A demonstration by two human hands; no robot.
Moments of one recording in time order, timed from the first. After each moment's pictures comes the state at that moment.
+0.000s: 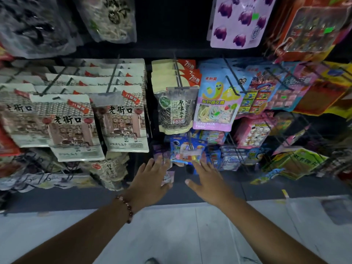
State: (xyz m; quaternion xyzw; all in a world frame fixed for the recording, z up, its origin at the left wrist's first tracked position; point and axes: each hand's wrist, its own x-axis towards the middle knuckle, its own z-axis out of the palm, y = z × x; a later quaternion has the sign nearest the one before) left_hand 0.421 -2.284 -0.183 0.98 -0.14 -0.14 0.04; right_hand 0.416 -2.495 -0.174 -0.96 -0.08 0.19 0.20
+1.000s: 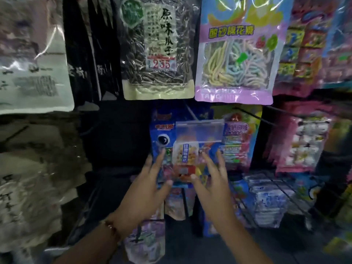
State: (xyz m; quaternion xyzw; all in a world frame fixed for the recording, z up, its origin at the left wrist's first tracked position) left_hand 0.616 -2.321 -0.512 0.92 -0.14 0.13 0.34; right_hand 0.608 -2.511 -0.521 -0.84 -0.08 -0.24 0.48
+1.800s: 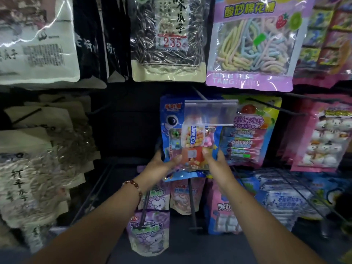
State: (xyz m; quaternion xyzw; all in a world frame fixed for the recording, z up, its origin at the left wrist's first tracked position) left_hand 0.689 -2.329 -0.541 0.82 0.02 -0.03 0.57; right_hand 0.703 -2.525 -0.552 -0.74 0.01 -0.05 0.67
